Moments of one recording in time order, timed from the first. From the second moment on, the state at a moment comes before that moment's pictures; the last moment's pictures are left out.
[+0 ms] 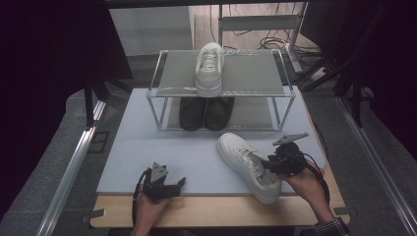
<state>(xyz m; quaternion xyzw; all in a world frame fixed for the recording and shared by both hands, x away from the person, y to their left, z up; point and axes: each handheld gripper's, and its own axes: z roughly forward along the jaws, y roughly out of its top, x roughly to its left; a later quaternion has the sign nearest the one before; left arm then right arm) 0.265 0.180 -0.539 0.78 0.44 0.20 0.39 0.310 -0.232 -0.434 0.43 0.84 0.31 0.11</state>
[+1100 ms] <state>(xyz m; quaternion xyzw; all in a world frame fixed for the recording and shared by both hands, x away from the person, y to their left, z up) 0.265 0.180 -0.539 0.78 0.44 0.20 0.39 0.314 -0.238 -0.431 0.47 0.81 0.35 0.04</state>
